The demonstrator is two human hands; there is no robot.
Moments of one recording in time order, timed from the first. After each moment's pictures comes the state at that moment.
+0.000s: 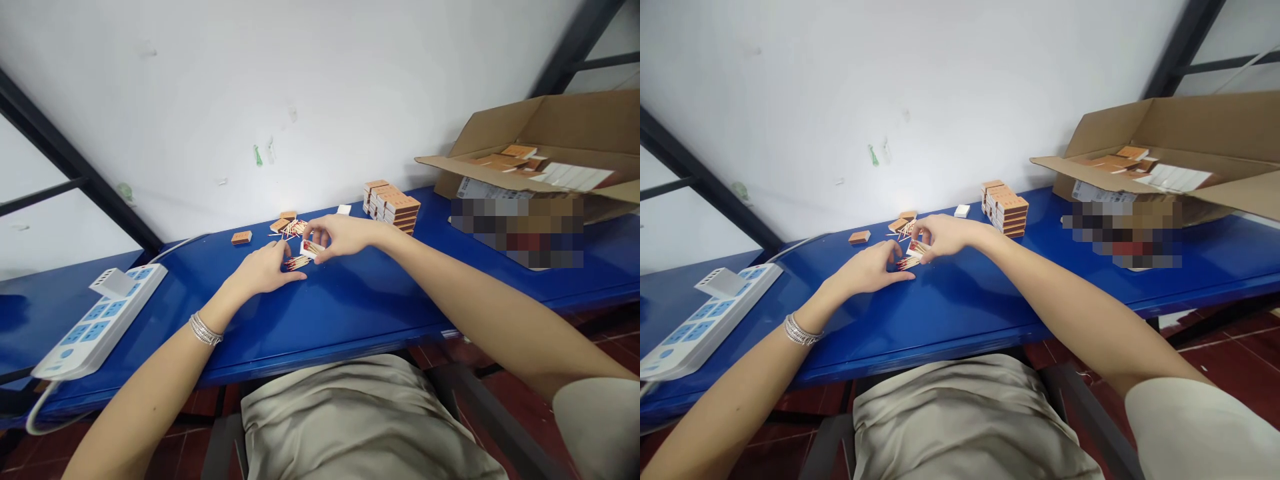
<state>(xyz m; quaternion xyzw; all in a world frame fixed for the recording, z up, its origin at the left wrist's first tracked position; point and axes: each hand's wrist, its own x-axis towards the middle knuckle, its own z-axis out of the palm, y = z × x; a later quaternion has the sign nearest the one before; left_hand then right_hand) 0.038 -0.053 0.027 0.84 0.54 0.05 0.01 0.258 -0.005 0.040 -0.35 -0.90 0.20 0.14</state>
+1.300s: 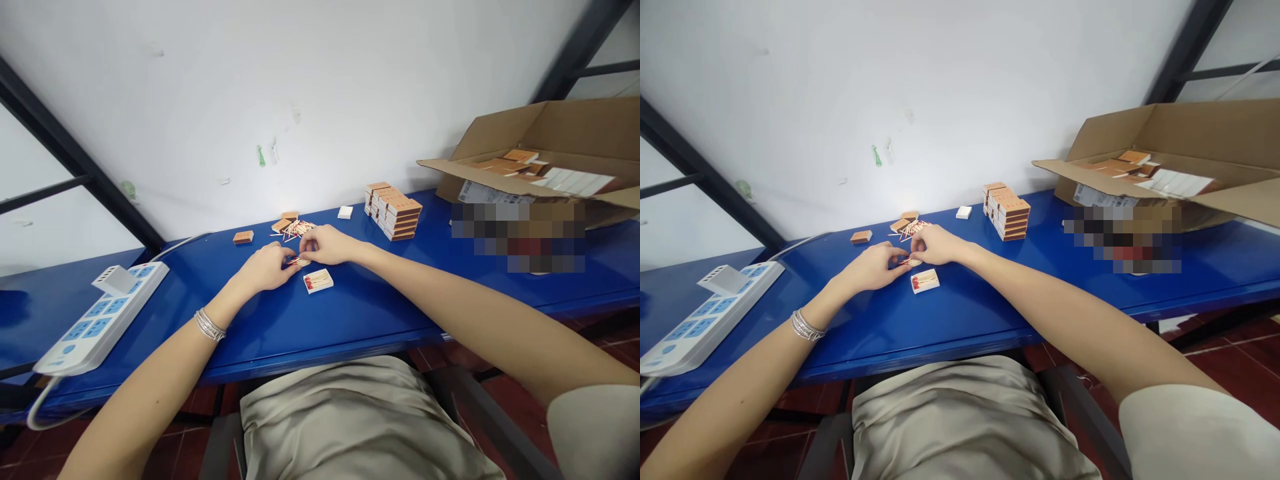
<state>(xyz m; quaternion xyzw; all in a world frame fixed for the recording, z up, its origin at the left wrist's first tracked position) 0.037 -0.045 0.019 0.86 0.50 0.06 -0.01 0.228 0.011 -0.003 -0.34 -0.89 0.18 0.25</state>
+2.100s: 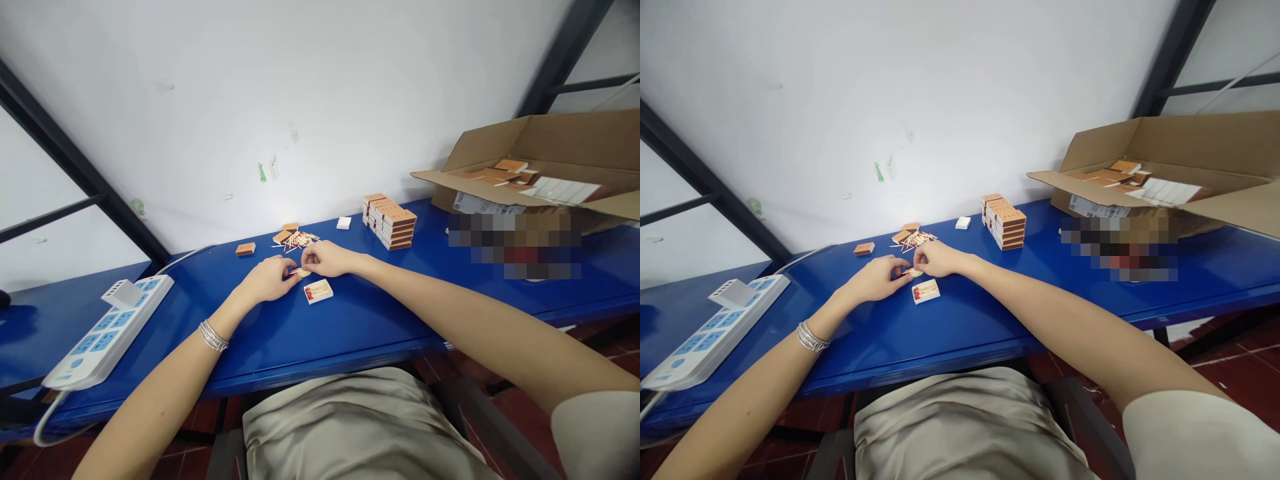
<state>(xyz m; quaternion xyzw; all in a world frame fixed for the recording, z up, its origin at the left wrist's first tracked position) 0.035 -0.044 0.020 0.86 0.50 0.06 0.02 0.227 0.008 -0.003 -0.34 -0.89 0.22 0.21</state>
